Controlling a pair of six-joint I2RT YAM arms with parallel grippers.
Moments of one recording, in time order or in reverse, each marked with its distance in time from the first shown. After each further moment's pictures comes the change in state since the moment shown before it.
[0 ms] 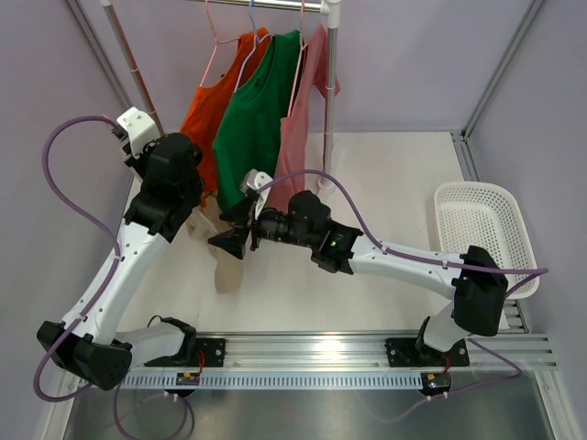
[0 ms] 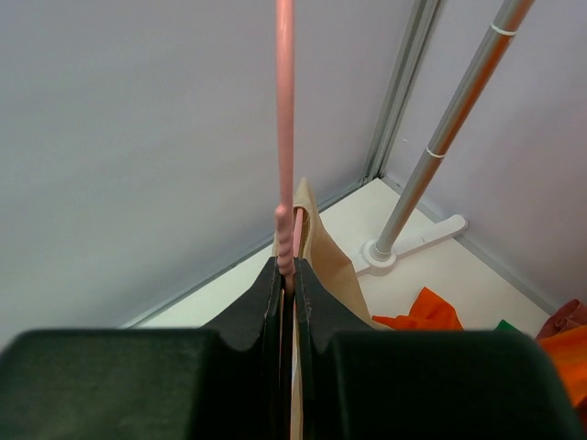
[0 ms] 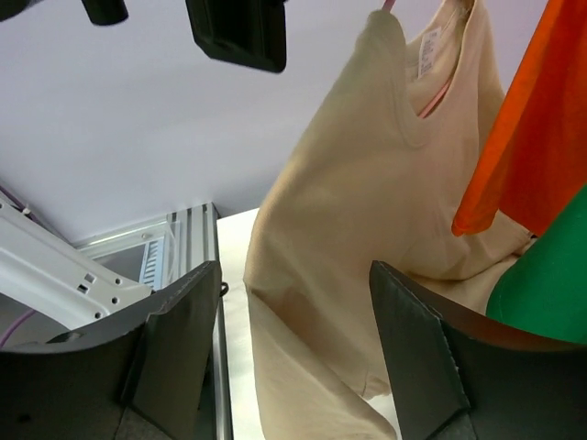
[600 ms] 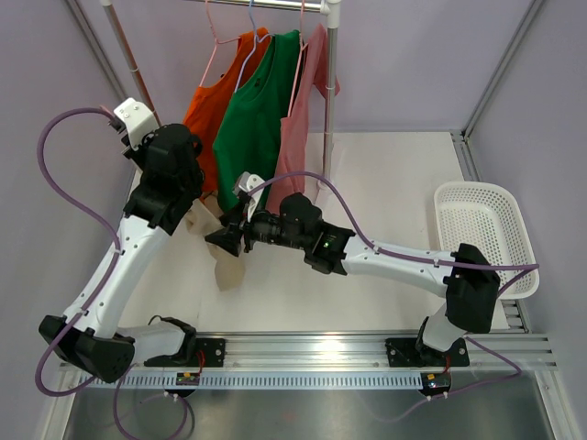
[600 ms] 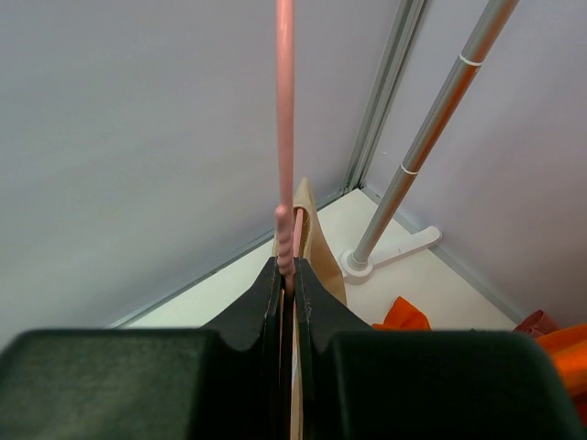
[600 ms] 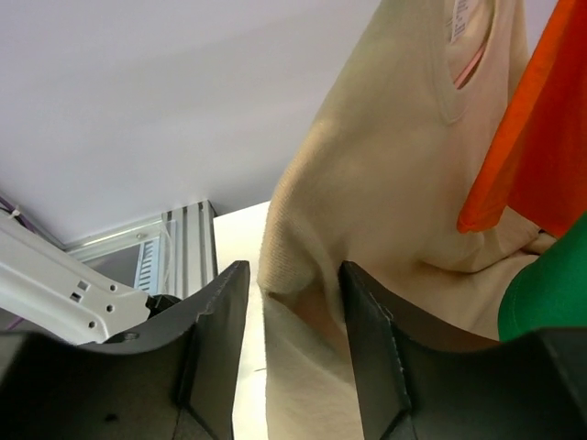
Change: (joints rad) left arm -0.009 0.046 0.079 0.000 0.001 -0.015; right arm 0.022 0.045 0.032 -0.007 0.032 -0.001
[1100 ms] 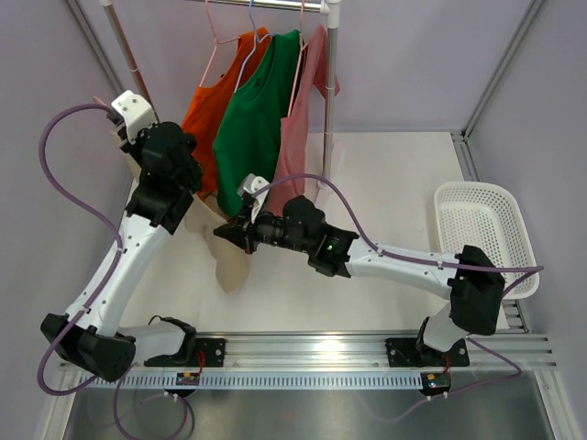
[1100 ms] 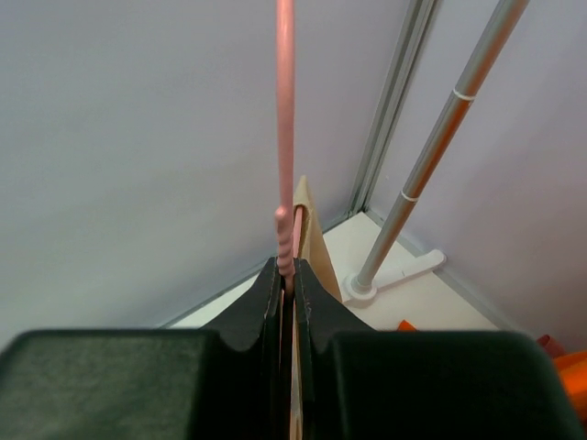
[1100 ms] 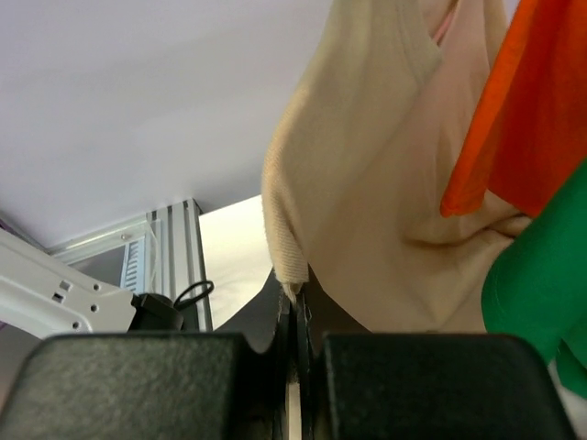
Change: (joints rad) left arm 0.008 0.006 -0.018 0.207 -0.019 0.192; right arm 0.002 -0.011 -0.022 -0.006 0.048 -0.003
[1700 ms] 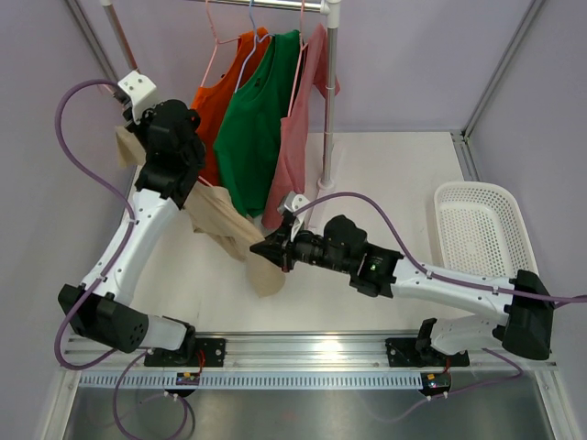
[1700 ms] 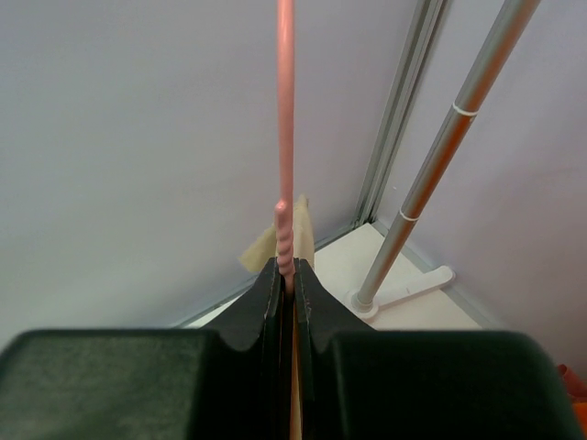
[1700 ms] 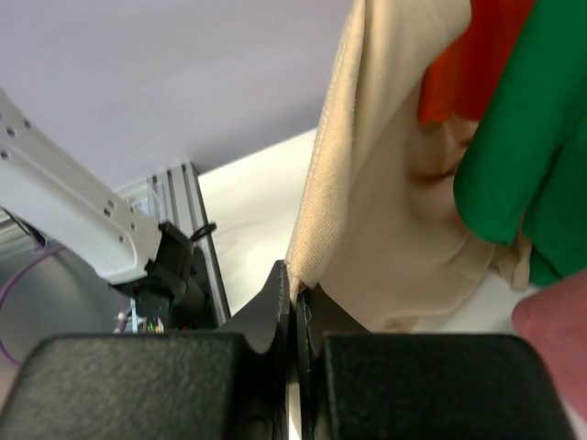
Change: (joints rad) left arm 0.080 0.164 0.120 0.026 0.029 0.006; right arm 0.011 -0.324 -0.274 -0.090 0.068 0.016
